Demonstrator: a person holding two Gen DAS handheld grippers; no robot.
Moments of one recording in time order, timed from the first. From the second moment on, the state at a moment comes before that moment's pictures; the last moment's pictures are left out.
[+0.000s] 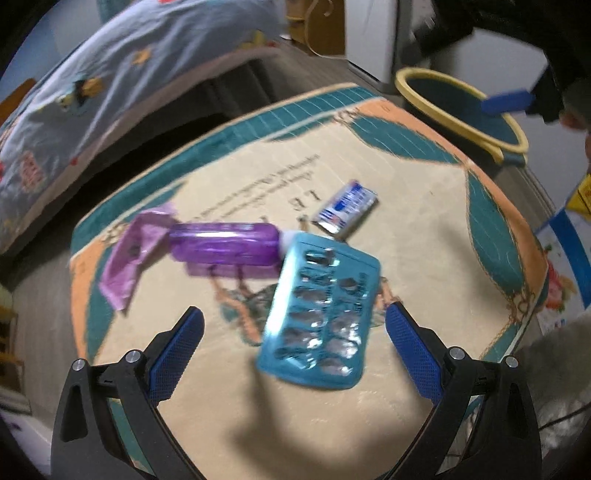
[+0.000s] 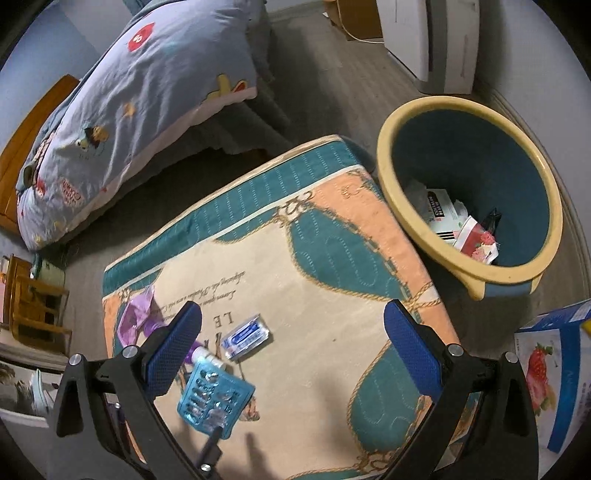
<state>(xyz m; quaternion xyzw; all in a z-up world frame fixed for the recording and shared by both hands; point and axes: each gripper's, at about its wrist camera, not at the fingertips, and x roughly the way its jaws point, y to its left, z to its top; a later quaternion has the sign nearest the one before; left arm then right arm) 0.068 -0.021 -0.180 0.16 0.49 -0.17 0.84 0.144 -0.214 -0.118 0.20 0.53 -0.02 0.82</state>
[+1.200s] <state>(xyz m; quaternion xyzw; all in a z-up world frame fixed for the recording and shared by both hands) 0.096 0.058 -0.129 0.05 0.50 -0.11 0.86 0.165 -0.149 -0.163 0.15 0.60 0.04 0.79</state>
